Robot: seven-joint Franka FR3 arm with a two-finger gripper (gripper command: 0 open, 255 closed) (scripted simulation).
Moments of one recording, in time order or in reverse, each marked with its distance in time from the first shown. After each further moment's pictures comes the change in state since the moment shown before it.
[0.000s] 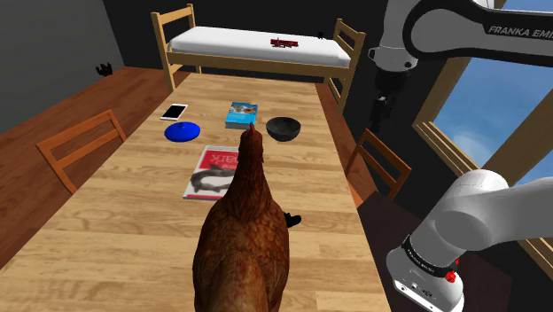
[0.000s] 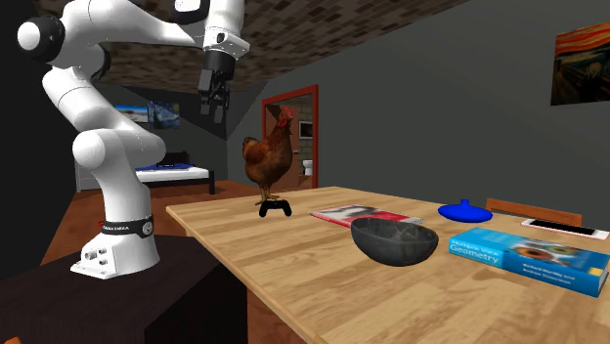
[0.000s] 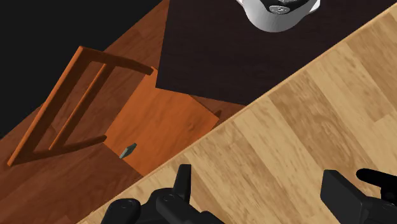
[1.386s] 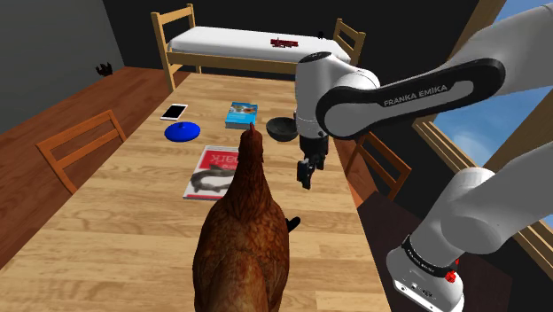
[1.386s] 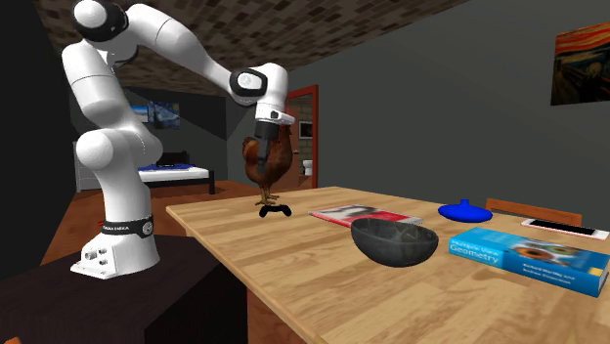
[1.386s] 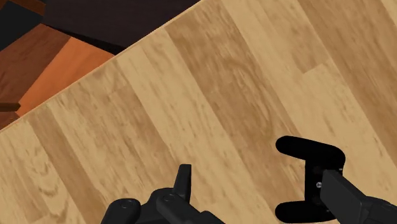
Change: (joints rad) arm 0.140 0.410 0.277 -0.066 0.192 0.423 0.264
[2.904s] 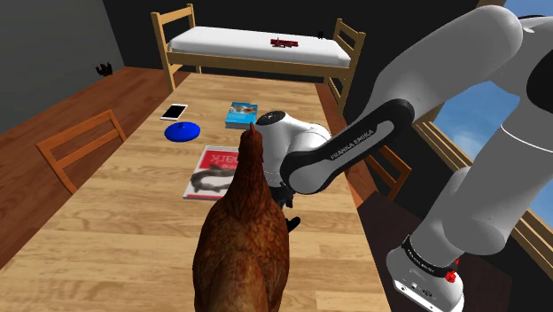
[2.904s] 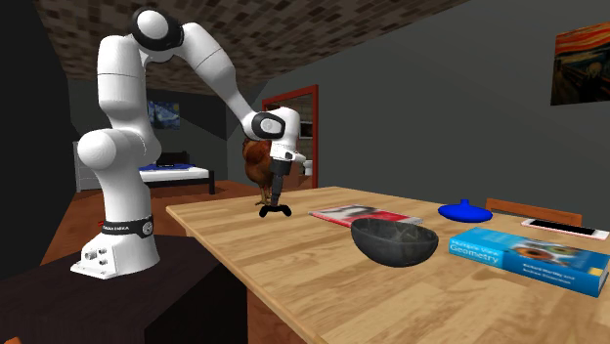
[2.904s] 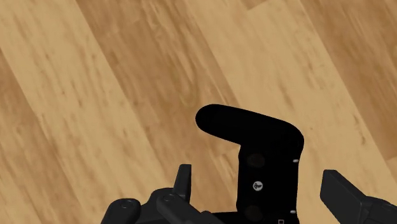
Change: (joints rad) arm 0.053 0.405 0.130 0.060 -0.061 0.316 0.185
